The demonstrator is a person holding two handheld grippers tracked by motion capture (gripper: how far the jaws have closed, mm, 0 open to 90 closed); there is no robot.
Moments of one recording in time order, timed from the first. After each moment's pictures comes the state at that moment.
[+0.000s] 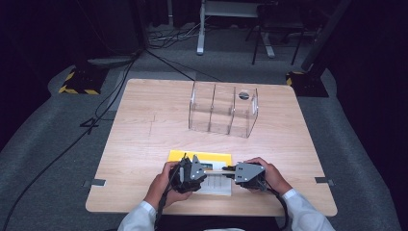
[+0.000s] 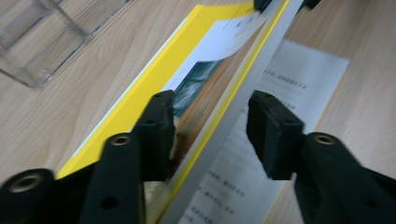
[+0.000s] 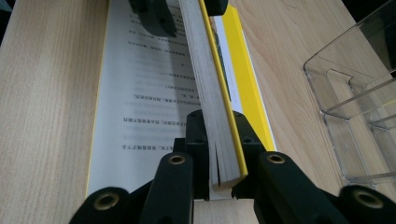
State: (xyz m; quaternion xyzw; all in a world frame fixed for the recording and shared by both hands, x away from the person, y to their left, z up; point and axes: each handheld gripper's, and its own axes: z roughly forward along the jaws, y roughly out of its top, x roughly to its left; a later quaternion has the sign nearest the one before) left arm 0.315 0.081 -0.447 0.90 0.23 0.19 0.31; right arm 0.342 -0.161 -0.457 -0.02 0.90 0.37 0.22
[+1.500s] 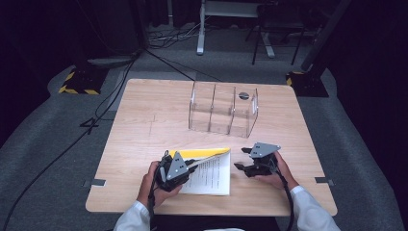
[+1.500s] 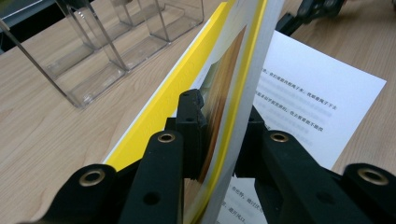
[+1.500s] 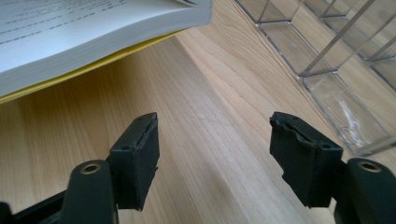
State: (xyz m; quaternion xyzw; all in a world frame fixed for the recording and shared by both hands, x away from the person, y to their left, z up) left arm 0.310 0.116 -0.435 0.85 0.24 0.21 0.43; right arm 0.391 -0.209 -0.478 0.19 0.88 0.40 0.17
